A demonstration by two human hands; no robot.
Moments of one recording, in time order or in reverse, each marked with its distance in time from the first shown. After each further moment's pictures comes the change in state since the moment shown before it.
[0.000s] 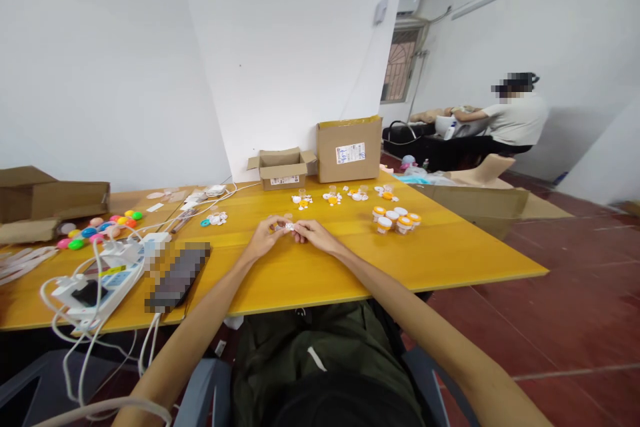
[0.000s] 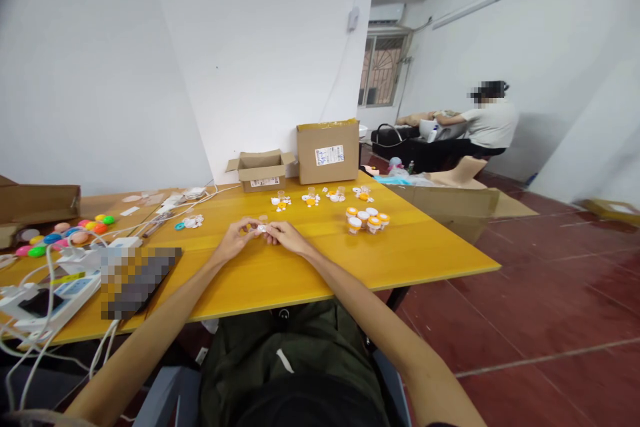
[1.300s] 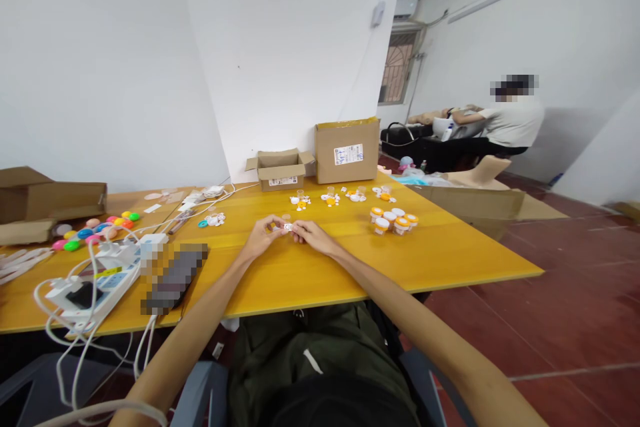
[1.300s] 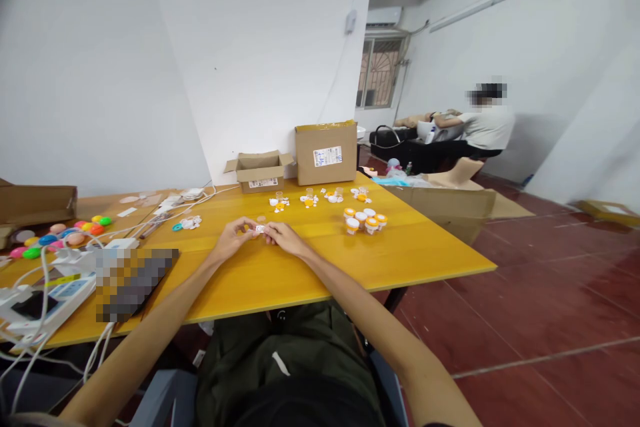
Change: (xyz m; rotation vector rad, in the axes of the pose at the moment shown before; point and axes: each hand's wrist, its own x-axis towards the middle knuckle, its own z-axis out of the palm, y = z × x) left_hand 0.001 -0.003 -0.001 -0.045 0.022 -0.032; right_hand -0.001 -0.001 0.000 -0.056 0.037 0.000
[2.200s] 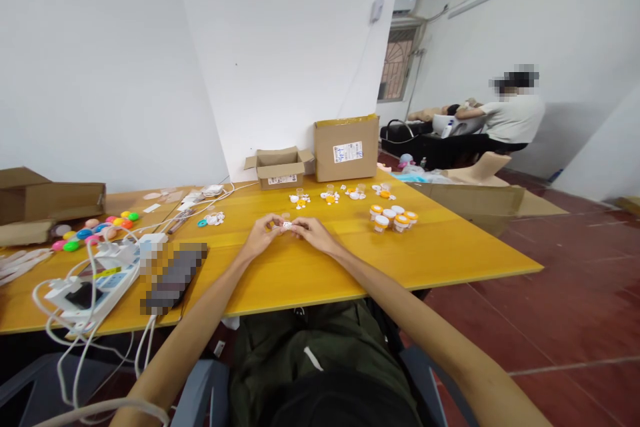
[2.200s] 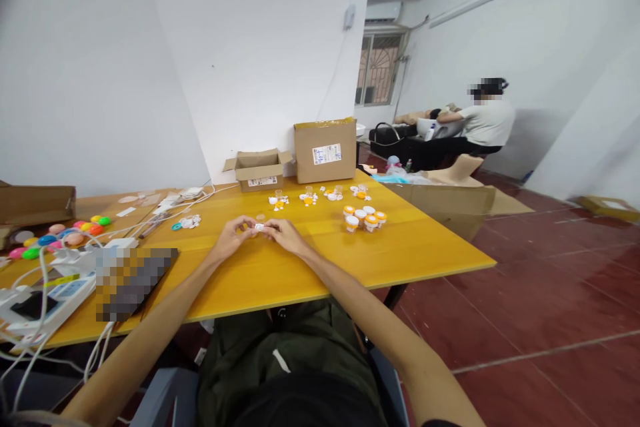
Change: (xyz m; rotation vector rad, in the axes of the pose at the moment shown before) left_hand 0.000 0.000 0.000 0.045 0.000 0.015; right_hand -0.001 0.000 0.001 0.005 0.086 -0.026
